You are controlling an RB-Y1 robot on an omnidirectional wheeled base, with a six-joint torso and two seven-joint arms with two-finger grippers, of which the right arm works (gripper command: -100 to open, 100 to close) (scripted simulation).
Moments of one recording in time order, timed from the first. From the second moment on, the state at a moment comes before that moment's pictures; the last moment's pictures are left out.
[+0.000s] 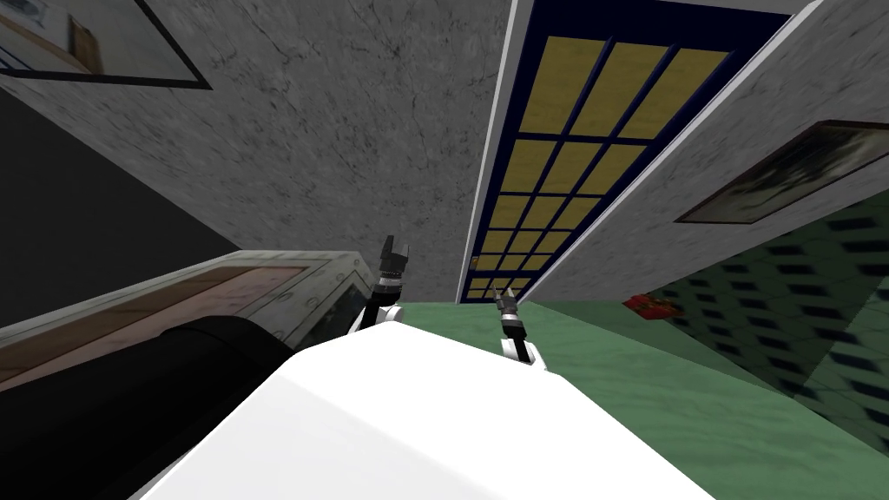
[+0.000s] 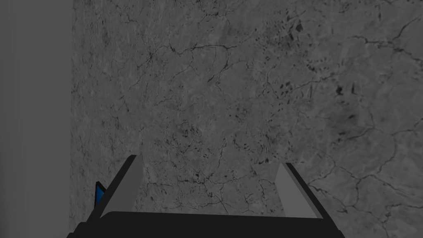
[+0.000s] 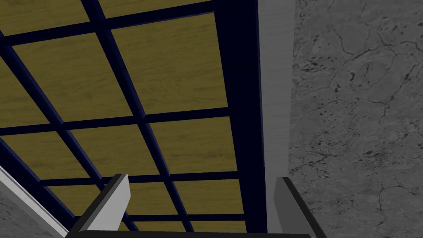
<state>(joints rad) 0.00 -0.06 -0.17 -1.03 0.38 -0.83 0.98</state>
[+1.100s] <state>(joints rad) -0.12 -0.02 -0.21 -0.72 0.46 -0.88 1.18</state>
